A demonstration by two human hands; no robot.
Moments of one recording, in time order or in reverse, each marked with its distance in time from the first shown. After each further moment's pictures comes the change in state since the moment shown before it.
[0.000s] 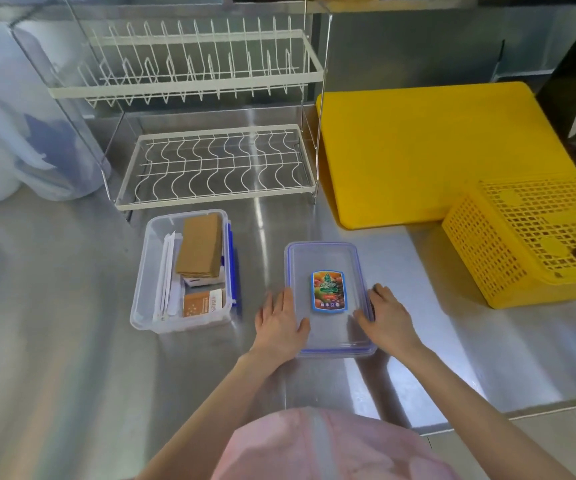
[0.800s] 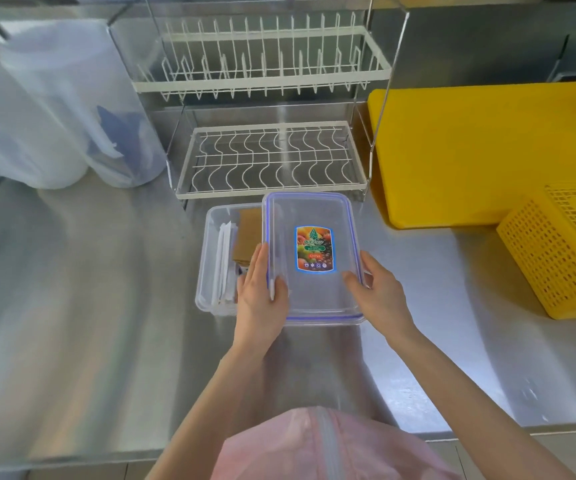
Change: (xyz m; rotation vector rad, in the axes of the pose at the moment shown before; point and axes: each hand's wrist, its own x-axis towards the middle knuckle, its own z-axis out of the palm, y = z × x) left_hand -0.047 -0.050 -0.082 -0.466 0.578 0.083; right_hand -0.022 -0.126 -0.007 0.579 0.134 -0.123
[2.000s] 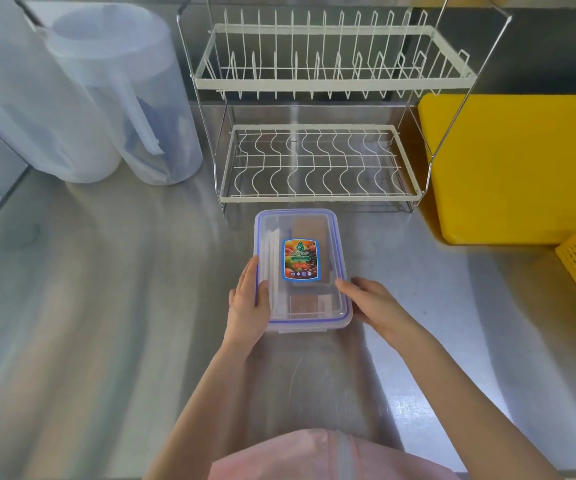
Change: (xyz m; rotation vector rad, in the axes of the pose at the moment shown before) left_hand 0.053 -0.092 -0.064 -0.018 -0.068 -0.162; right_hand 0.035 -0.036 0.084 0.309 -0.303 0.452
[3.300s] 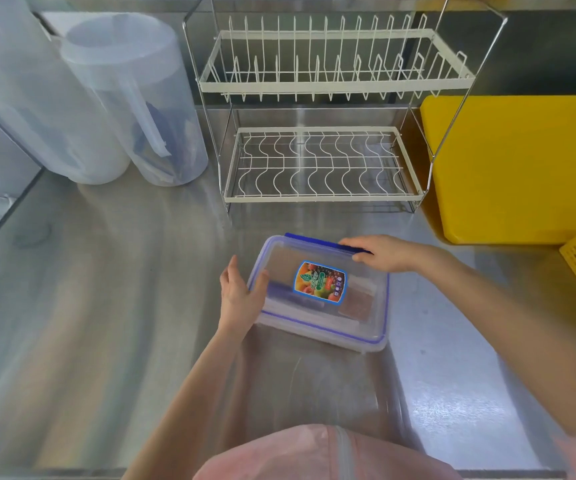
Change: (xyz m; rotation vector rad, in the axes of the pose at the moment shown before) left_hand 0.005 0.009 -0.010 -0.075 0.045 -0.264; right_hand 0.053 -0.060 -0.046 -1.193 -0.255 -0.374
